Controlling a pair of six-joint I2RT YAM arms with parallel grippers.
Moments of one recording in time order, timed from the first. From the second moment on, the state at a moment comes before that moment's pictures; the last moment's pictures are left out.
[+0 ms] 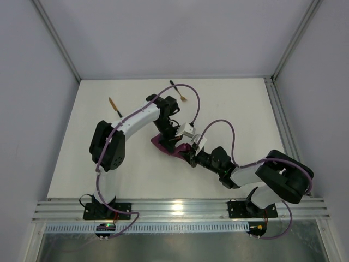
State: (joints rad) left arm -0.65 2.01 1.71 -1.32 0.67 1.08; right arm 0.84 1.49 0.24 1.16 -0.13 0.04
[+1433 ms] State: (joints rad) left arm -0.02 1.78 1.51 -1.27 0.73 0.73; right arm 0.82 1.49 0.99 0.02 -0.30 0.35
